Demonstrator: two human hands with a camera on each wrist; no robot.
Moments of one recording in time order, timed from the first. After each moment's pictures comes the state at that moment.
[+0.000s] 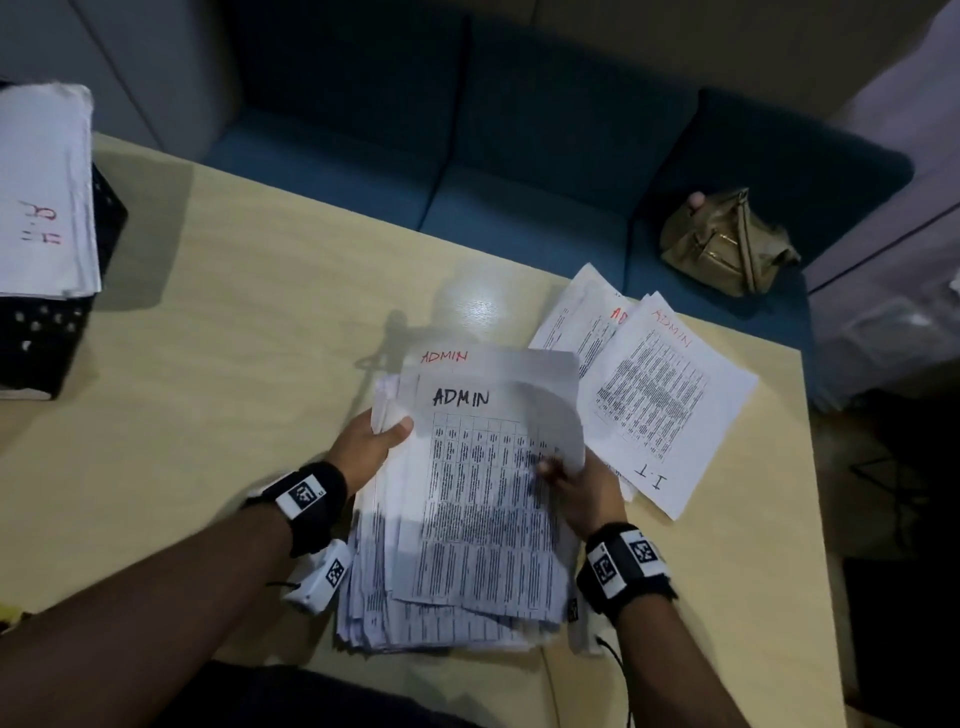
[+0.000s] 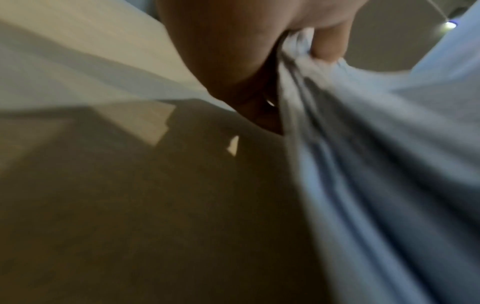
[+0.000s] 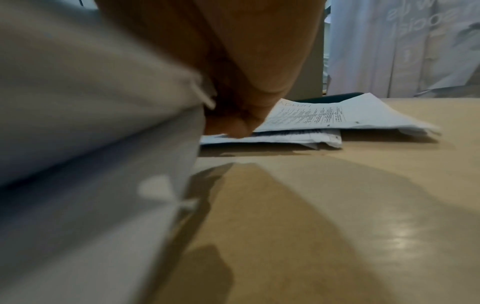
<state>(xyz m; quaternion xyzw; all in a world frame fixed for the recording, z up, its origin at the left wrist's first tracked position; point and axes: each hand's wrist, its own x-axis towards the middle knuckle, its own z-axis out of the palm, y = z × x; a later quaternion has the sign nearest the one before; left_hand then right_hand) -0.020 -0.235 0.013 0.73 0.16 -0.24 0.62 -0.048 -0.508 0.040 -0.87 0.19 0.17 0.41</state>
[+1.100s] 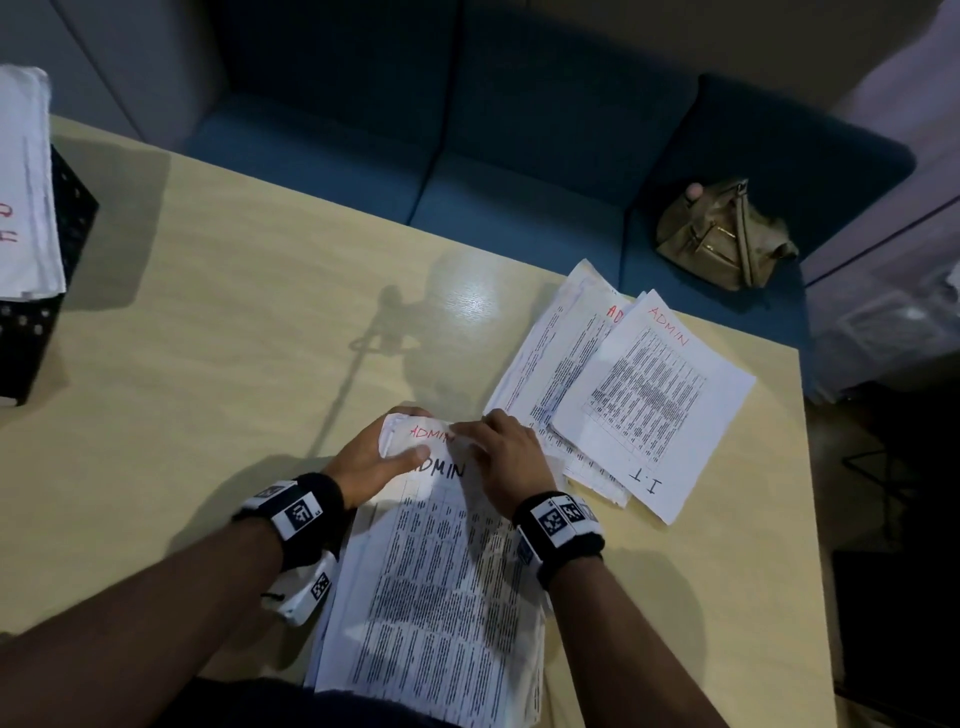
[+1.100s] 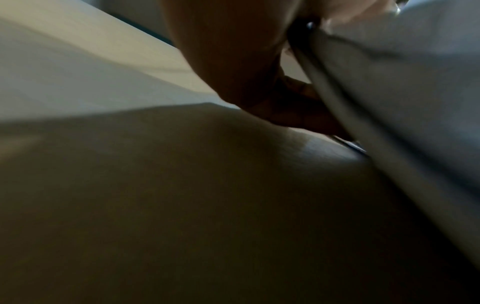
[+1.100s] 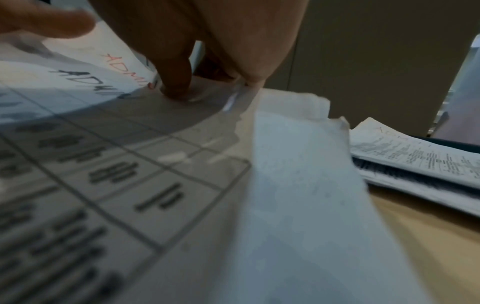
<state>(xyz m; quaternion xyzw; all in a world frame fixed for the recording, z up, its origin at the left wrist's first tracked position) -0.021 -0.244 0.012 0.73 0.07 -0.27 0.63 -0.013 -0.451 0.010 -0.96 -0.16 0.08 0.23</state>
